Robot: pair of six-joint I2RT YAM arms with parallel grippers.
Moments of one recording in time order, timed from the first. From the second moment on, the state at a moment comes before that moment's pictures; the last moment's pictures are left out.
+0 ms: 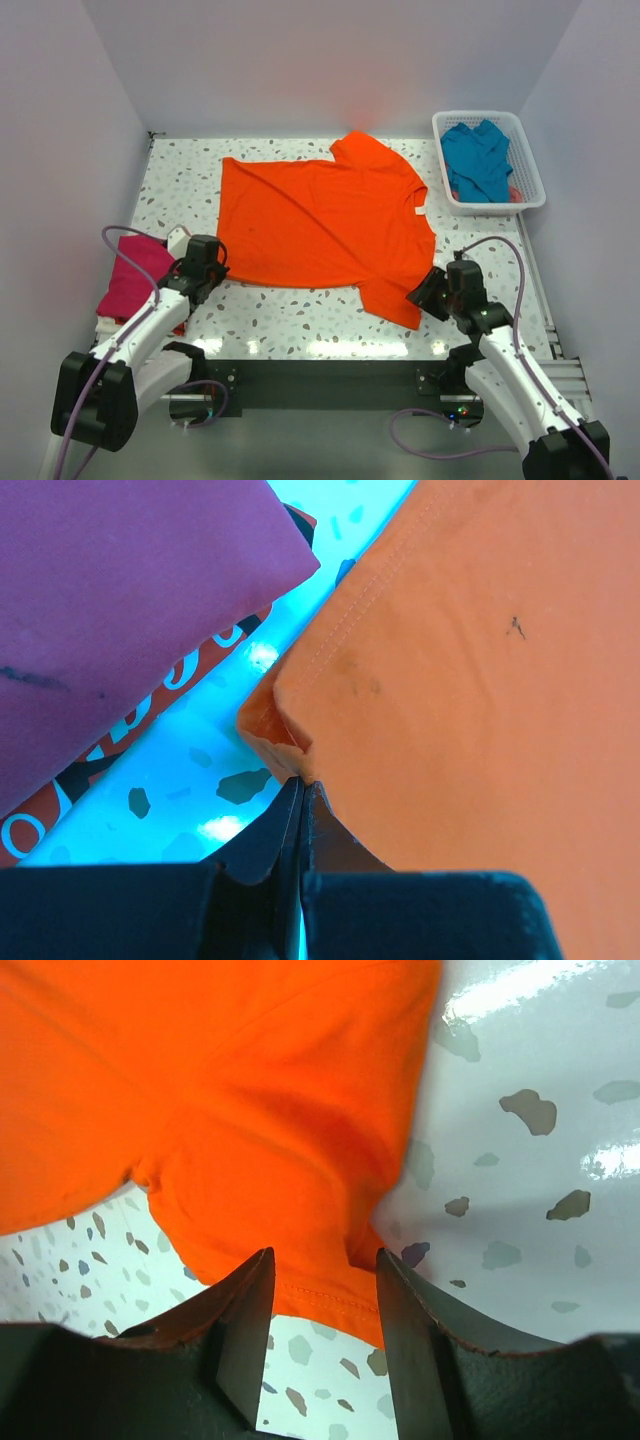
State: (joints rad) left arm -0.24 1.00 0.45 -0.32 -0.39 -0.93; right arm 0.23 0.67 0.34 -0.53 -0.07 0.76
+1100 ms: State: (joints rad) left arm -0.20 1.00 0.43 -0.27 -0.36 -0.93; right arm 0.50 0.77 0.43 -0.79 0.14 0.96
